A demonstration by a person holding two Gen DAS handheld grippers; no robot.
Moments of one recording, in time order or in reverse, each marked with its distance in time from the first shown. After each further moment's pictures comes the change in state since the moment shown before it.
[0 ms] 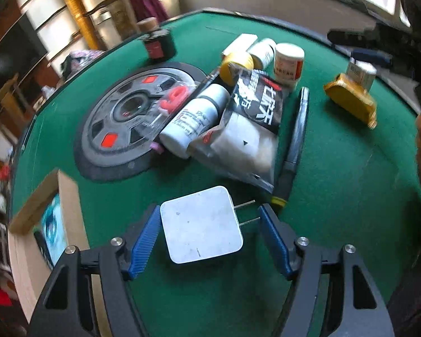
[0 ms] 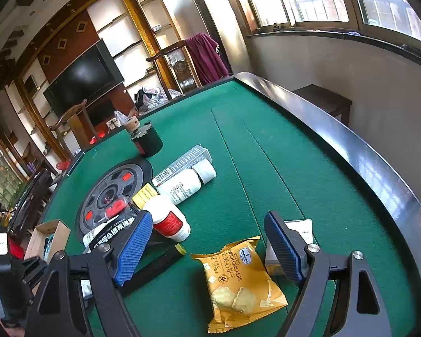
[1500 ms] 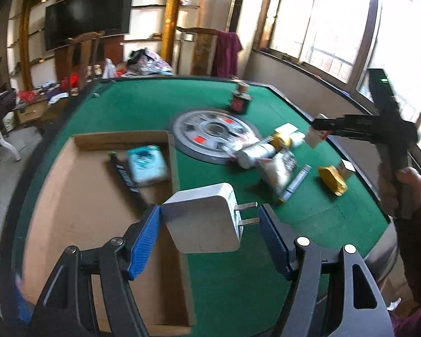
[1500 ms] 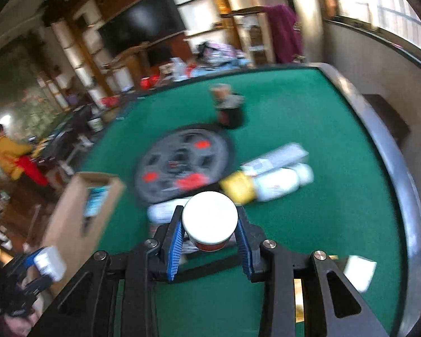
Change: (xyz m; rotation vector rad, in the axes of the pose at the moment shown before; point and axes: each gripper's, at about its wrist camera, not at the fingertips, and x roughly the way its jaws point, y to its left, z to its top) left arm -0.136 0.080 -0.104 -0.460 -0.296 0.009; right arm -0.002 0.102 0.035 -0.283 0.252 0.231
